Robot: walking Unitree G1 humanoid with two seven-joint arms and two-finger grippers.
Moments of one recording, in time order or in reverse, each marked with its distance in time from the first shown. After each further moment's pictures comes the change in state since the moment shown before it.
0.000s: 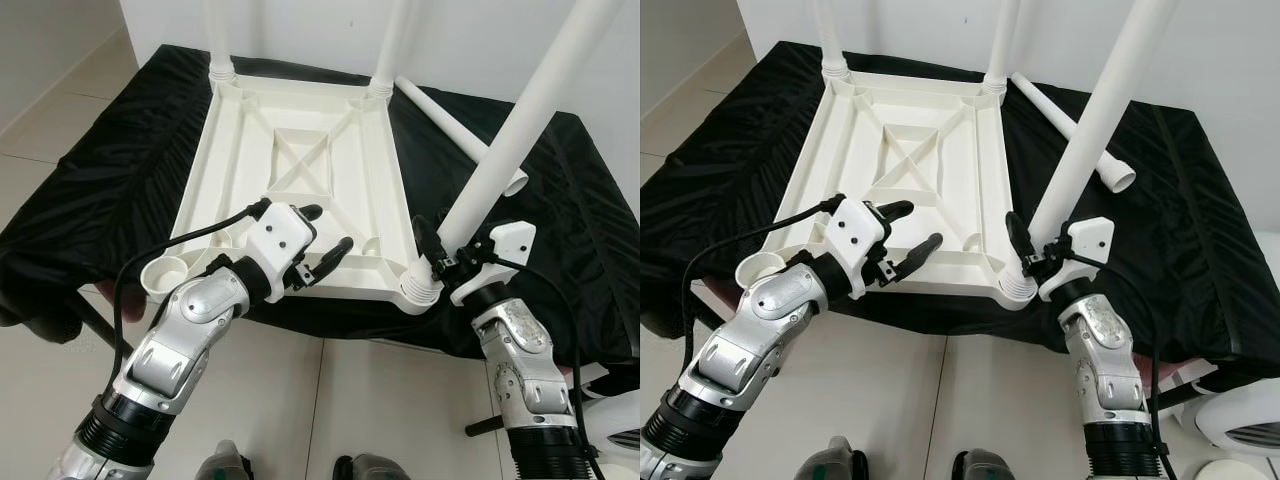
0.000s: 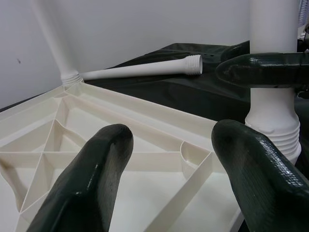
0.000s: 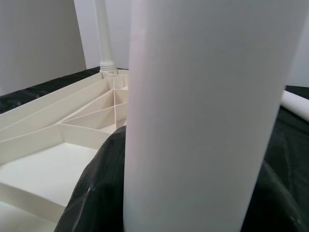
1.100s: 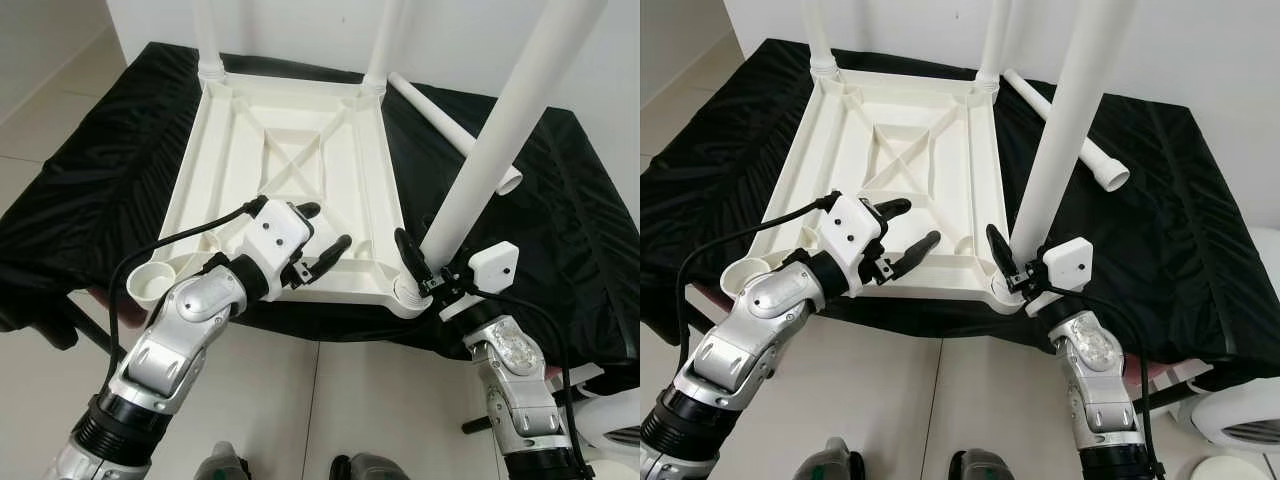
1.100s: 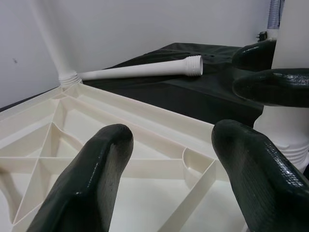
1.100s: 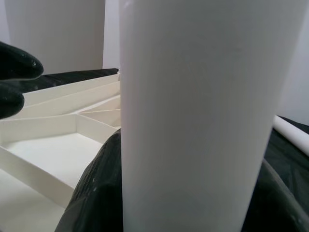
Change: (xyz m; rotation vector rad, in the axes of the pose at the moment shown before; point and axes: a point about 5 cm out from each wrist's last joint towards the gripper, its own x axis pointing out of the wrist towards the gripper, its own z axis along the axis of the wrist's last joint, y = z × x) left arm -0.003 0.003 0.003 0.001 0.003 0.008; right arm -0.010 0.025 0.000 -0.153 -0.048 0.109
